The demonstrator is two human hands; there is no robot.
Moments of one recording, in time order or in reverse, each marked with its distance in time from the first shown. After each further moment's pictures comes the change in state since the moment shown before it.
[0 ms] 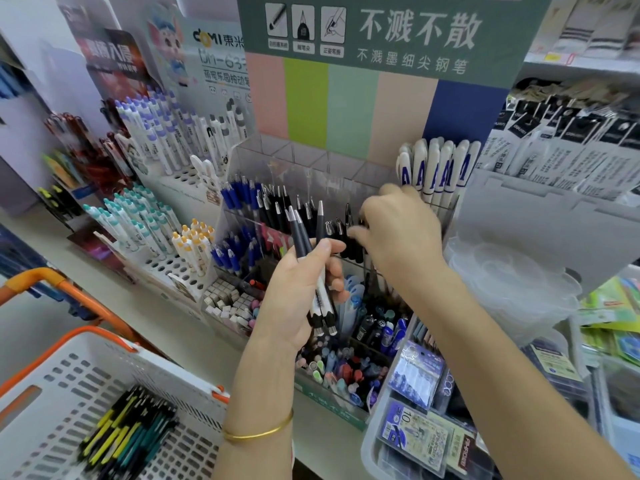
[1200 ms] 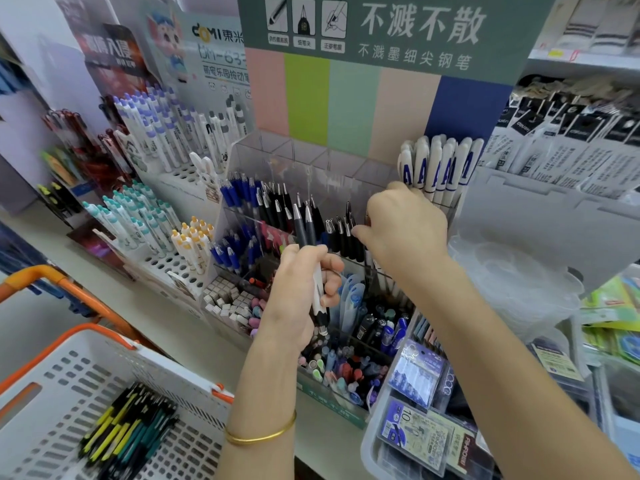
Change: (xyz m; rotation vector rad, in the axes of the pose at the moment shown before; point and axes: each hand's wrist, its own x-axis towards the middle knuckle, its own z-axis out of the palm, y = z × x) left_hand 0.006 -0.003 0.001 -0.034 0.079 -0.035; right_hand 0.002 0.000 -0.002 0.004 -0.021 0.070
